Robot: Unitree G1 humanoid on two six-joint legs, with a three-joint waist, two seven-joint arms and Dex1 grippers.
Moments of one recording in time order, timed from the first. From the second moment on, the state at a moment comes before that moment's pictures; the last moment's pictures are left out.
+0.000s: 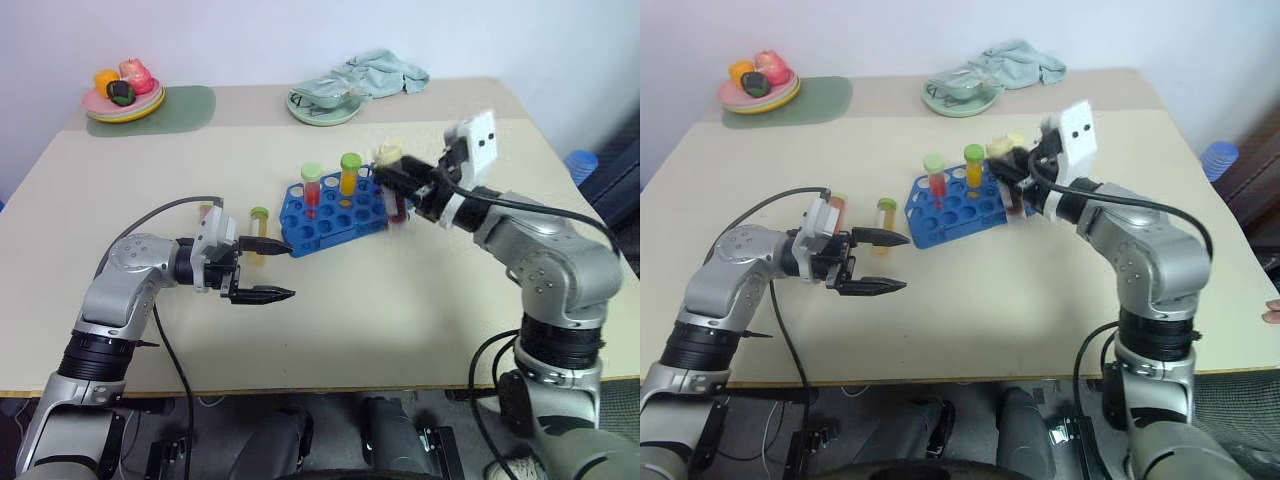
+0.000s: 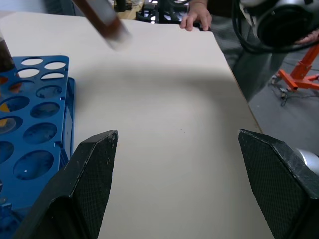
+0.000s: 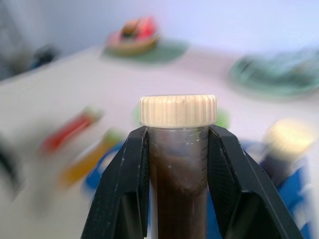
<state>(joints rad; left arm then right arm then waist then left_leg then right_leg) -0.44 0.65 -0.05 0.00 -0.49 0.28 -1.39 -0.63 -0.35 -0.18 -0.32 0.44 0.83 0.48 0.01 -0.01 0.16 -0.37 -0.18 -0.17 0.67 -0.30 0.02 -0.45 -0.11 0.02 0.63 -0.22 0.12</state>
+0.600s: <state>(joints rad) -0.31 0.71 0.04 -0.11 -0.54 0.34 -1.30 -0.65 -0.10 -0.18 0.41 0.28 -0.16 0.41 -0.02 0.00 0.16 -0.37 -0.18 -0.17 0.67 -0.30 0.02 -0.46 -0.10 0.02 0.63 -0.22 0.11</state>
